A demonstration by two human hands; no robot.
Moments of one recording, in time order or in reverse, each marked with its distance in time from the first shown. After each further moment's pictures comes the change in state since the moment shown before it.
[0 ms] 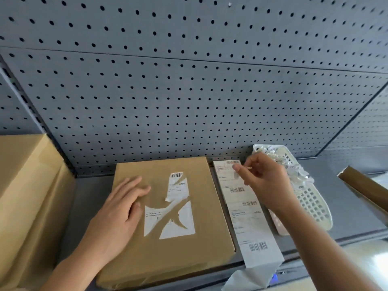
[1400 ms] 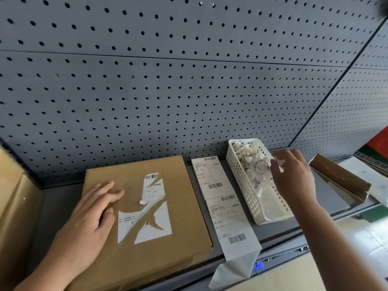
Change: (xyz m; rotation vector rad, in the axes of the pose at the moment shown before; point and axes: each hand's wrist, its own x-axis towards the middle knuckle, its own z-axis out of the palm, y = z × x) left_hand 0.002 0.004 0.000 -0.037 0.026 0.023; right_hand -0.001 0.088 -0.084 -0.670 0.372 0.050
